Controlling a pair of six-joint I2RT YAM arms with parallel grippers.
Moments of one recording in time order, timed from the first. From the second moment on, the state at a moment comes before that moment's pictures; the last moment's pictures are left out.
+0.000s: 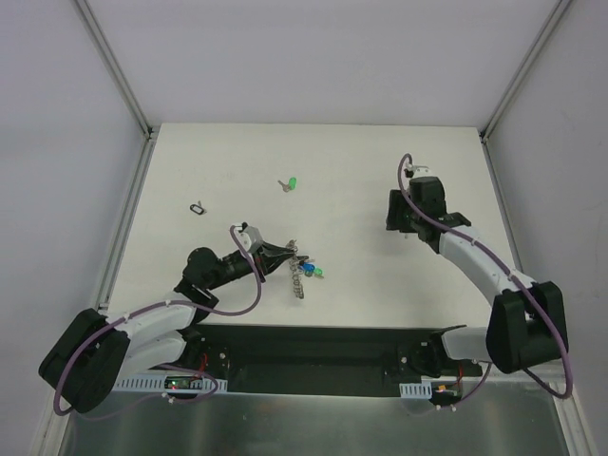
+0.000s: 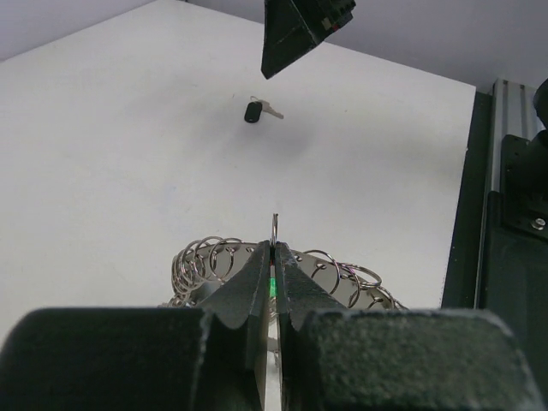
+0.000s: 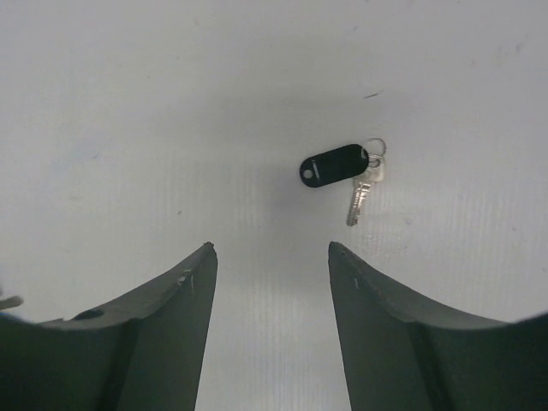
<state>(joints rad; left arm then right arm) -0.58 1.03 0.17 0.95 0.56 -0.15 0.31 1.27 0.83 -0.30 0.07 0.22</state>
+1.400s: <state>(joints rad) -0.57 1.00 0.18 0.79 0.51 -0.10 0.19 1.82 1.16 -0.48 0.01 0.38</state>
